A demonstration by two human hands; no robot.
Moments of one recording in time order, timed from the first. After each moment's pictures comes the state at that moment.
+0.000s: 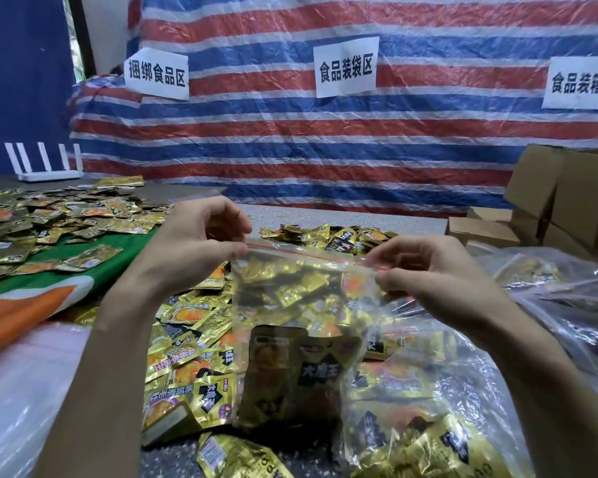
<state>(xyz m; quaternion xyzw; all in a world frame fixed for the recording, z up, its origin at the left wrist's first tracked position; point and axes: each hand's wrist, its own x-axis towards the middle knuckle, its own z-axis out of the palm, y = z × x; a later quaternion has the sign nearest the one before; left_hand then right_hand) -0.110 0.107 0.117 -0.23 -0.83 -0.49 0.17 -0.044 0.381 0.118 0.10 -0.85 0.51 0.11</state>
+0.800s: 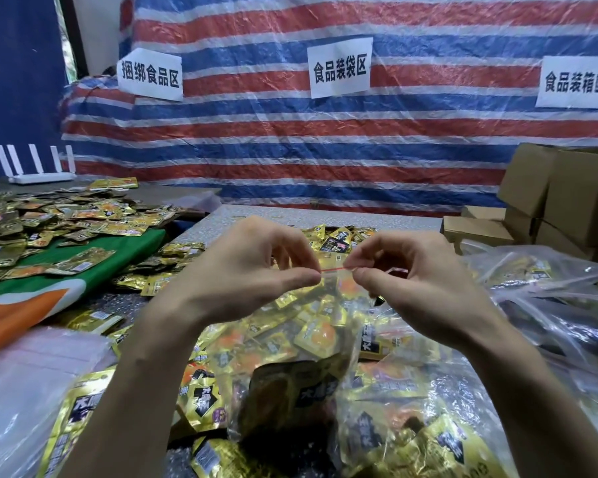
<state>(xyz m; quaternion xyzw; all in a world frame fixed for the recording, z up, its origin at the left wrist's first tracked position) -0.080 0.157 0.123 -0.38 -0.85 -0.35 0.14 -0.041 0.370 0.114 0.18 -0.87 0.42 0.20</state>
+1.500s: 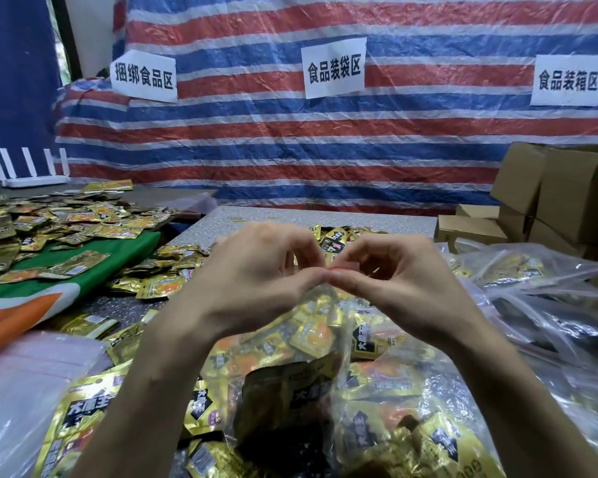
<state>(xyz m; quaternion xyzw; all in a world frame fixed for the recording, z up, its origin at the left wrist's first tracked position) -0.073 0.172 0.120 -0.35 -0.86 -0.31 0.20 -0.045 0.367 0.107 0.24 -0.84 0.44 0.21</state>
